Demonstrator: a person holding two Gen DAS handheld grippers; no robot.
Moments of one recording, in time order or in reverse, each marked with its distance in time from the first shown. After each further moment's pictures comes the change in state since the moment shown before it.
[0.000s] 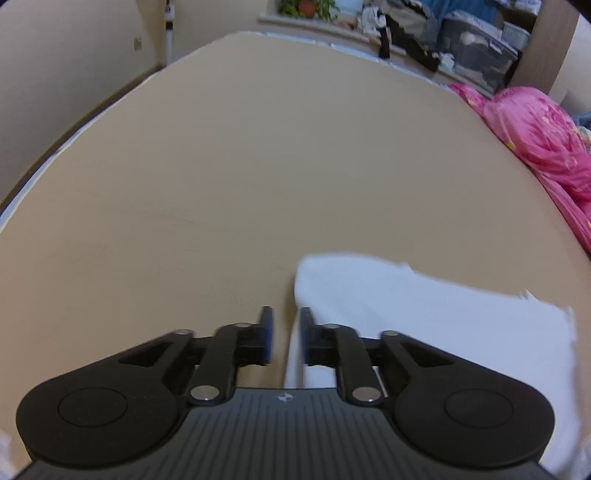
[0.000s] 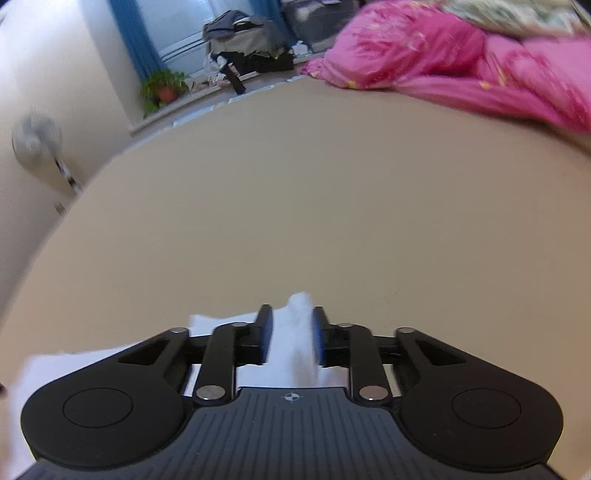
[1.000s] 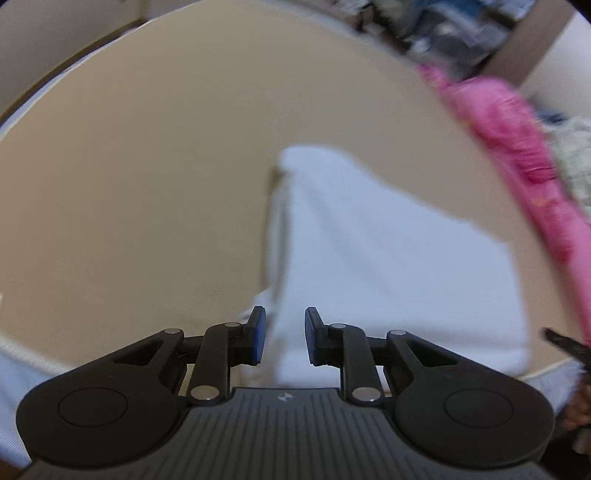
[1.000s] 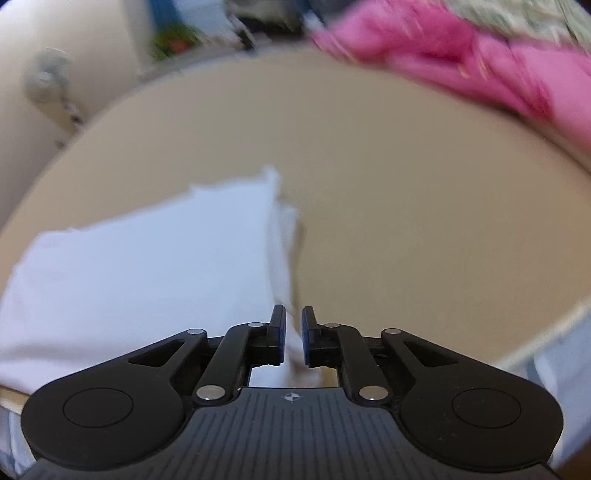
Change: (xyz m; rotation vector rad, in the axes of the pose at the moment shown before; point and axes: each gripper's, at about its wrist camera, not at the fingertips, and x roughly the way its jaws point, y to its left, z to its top) left arm -0.055 0.026 -0.086 -0.044 0.077 -0.209; right arm -0.099 -0.015 -0.091 -0.170 0.065 -0.042
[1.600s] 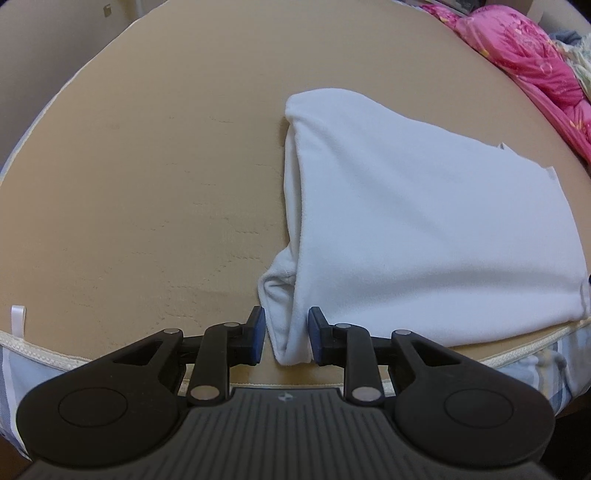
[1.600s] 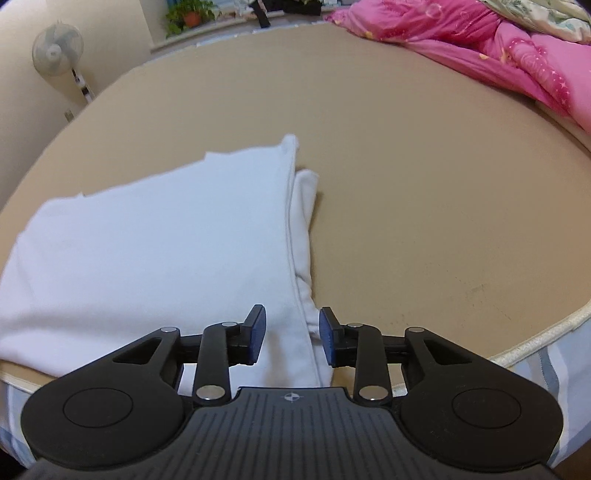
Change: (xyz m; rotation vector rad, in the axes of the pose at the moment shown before) left arm 0.038 -0.026 -0.012 0.156 0.117 0.220; right arm 0.021 0.003 -0.013 -0.038 0.122 -0.030
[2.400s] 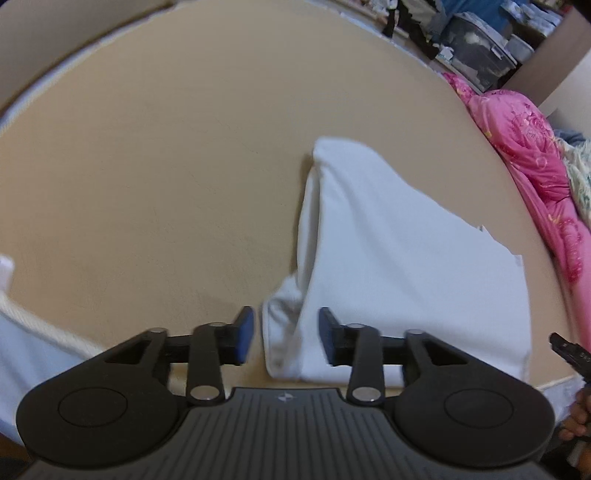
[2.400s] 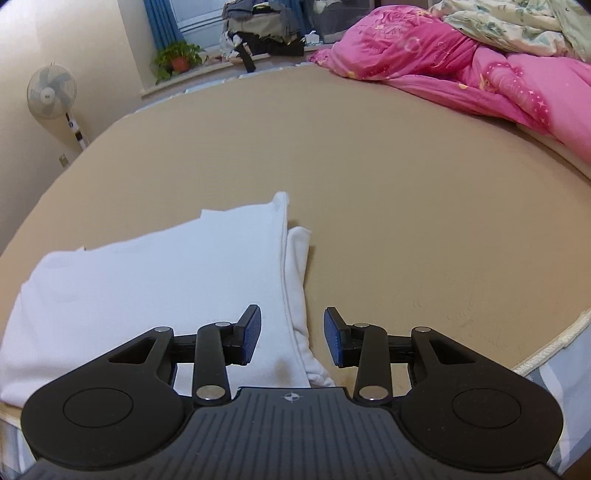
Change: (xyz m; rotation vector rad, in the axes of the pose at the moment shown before) left arm -0.036 0.053 -0.015 -0.269 -0.049 -0.181; right arm -0.022 0.001 0.017 0.068 -0.157 0.004
